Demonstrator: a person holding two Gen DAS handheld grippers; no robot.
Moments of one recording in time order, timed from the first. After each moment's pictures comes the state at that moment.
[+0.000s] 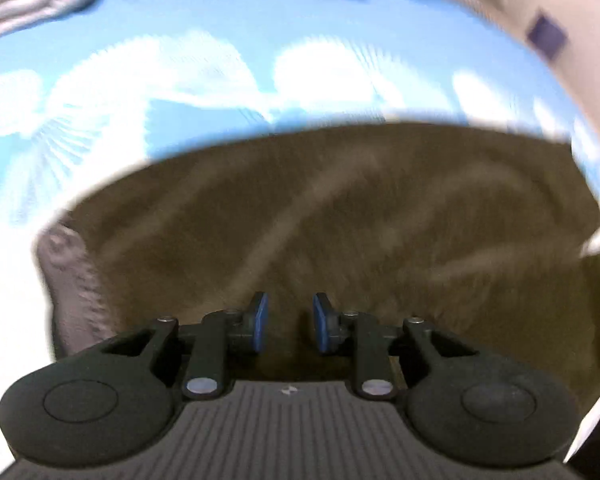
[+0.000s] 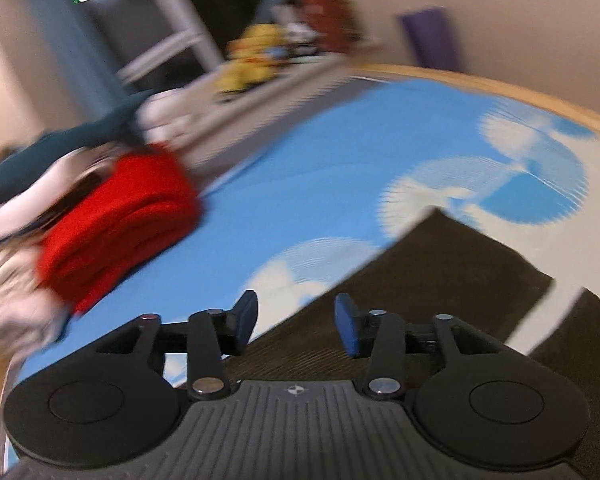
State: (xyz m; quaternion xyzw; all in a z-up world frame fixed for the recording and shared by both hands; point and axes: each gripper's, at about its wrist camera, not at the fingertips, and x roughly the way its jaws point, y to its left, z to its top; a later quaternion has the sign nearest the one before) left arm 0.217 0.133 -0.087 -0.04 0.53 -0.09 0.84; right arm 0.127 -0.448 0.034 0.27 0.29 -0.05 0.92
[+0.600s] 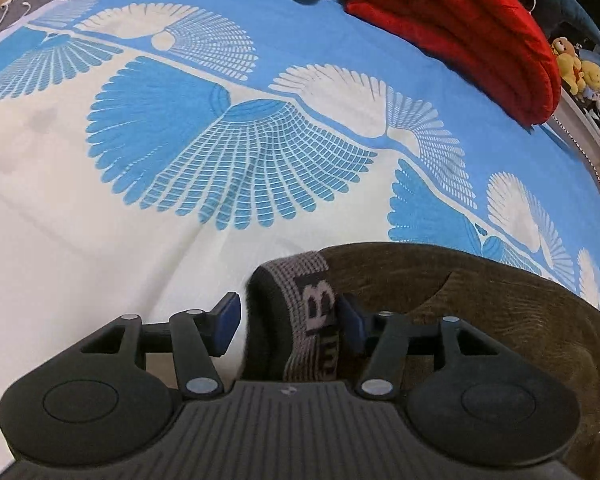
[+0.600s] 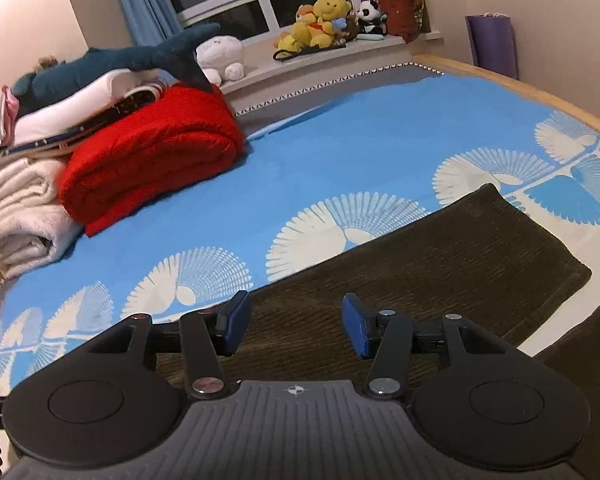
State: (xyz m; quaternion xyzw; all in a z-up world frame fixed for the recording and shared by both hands) left arm 0.243 0.277 -0.130 -0.19 0.50 0.08 0.84; right arm 0.129 -0.383 0.002 0.19 0.33 -0.01 0.93
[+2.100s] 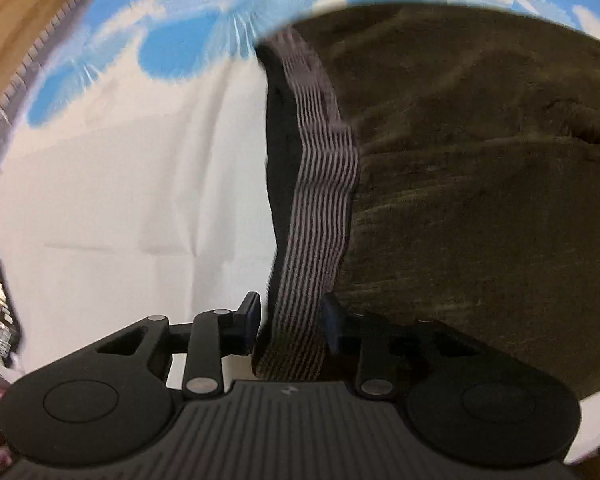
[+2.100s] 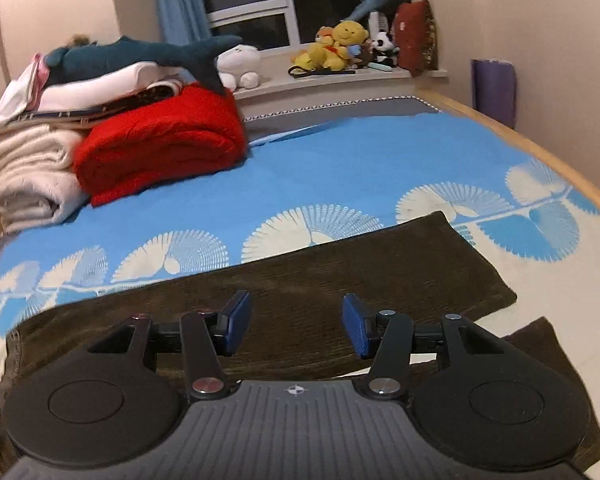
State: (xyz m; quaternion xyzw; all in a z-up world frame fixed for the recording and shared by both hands) left arm 0.078 0.196 -0.088 0.08 0.60 0.08 0.79; right arm 0.030 -0.423 0.032 0.12 0.31 0.00 0.95
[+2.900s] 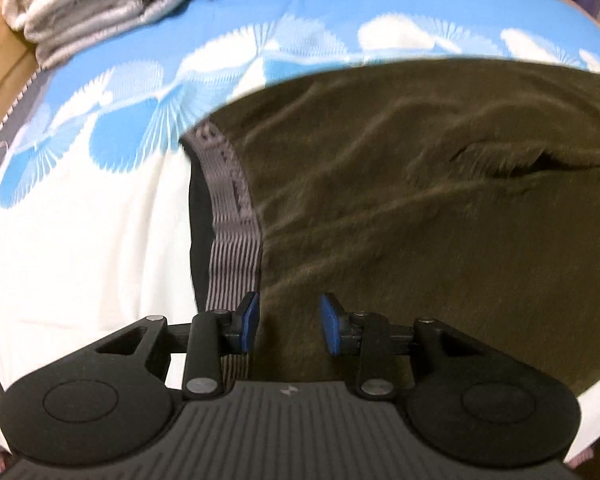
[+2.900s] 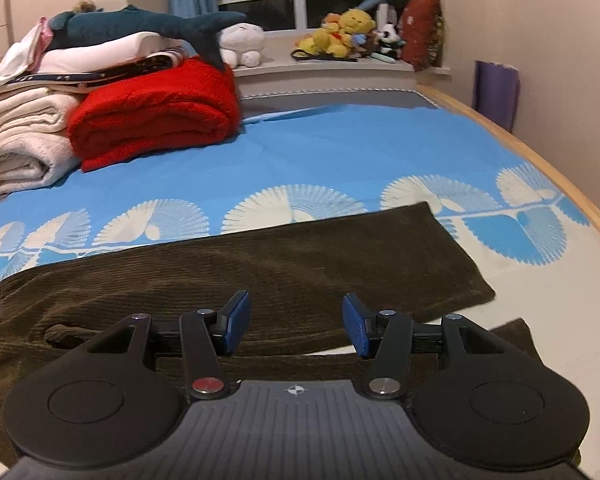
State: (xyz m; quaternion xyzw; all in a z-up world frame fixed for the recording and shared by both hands) left arm 0.076 0.152 -0.055 0.09 0.53 0.01 0.84; right arm 0.024 -0.432 0.016 0.07 0.33 -0.01 0.94
